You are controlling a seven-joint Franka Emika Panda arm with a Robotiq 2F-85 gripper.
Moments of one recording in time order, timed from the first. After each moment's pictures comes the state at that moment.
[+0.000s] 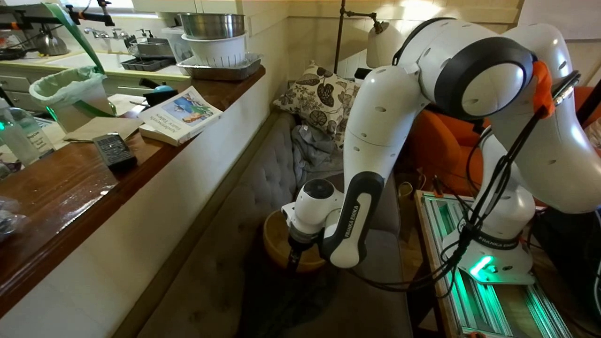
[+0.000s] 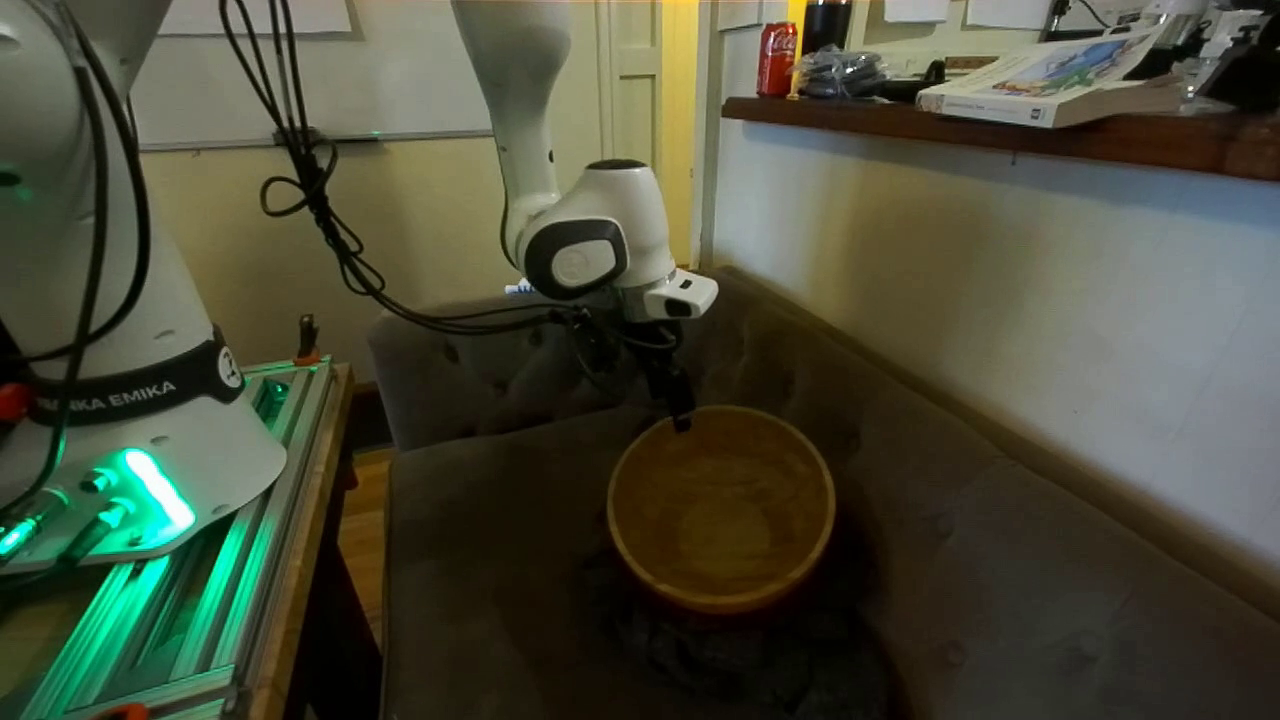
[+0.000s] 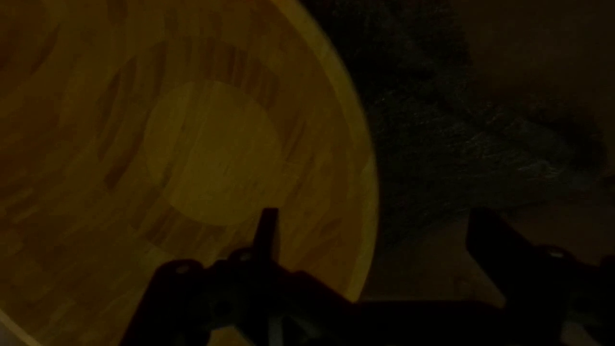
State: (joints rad) arm 0.31 0.67 -0.11 -2.37 0.18 3.25 0.08
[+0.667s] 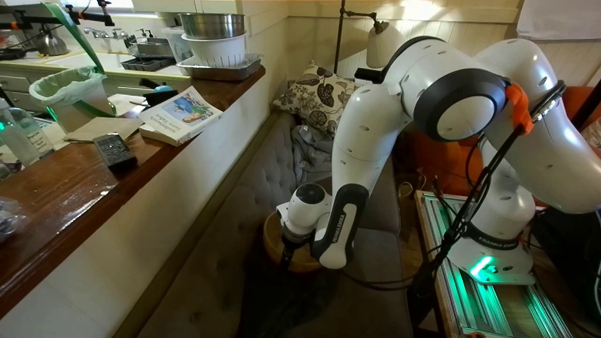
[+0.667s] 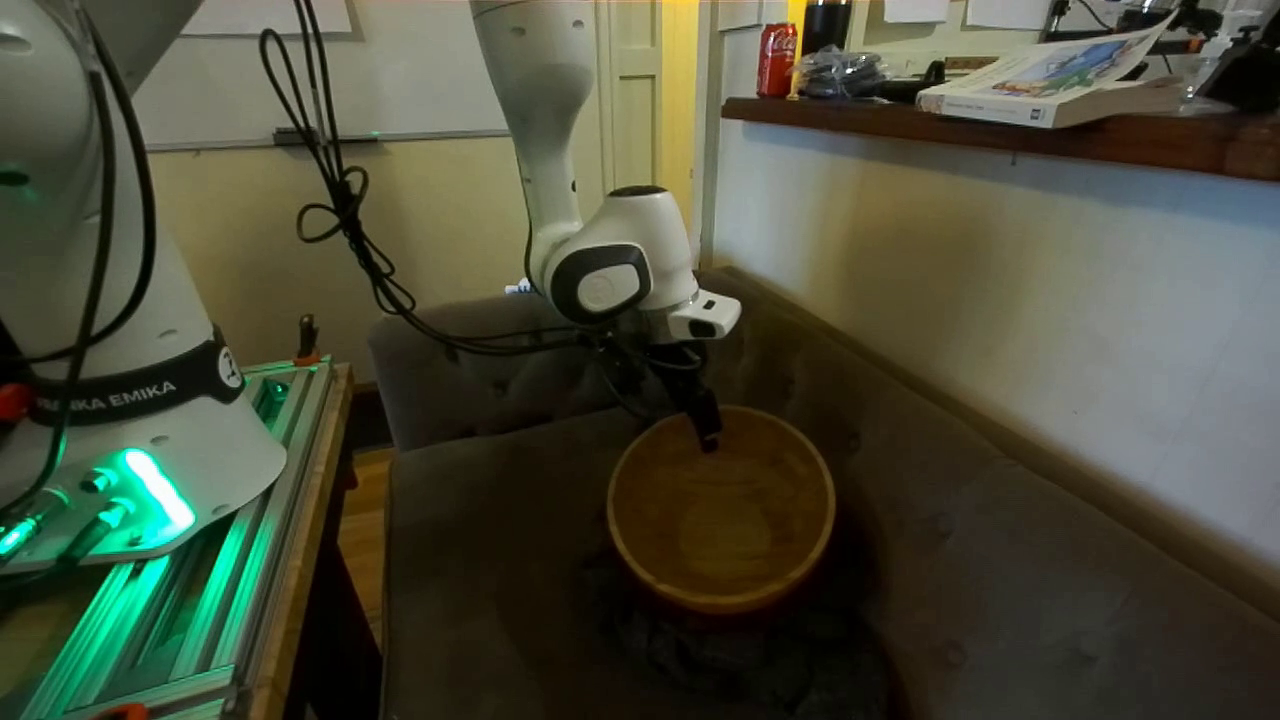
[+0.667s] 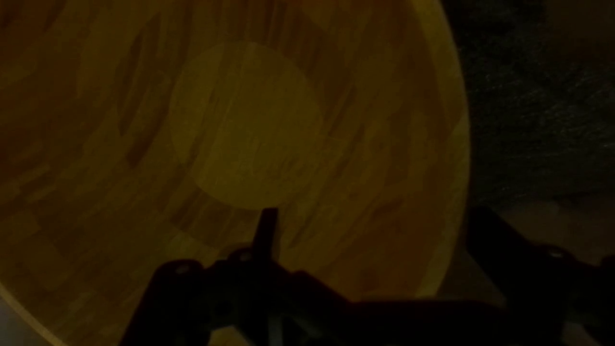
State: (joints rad) arm 0.34 0.78 -0.17 -2.26 0.18 3.26 0.09
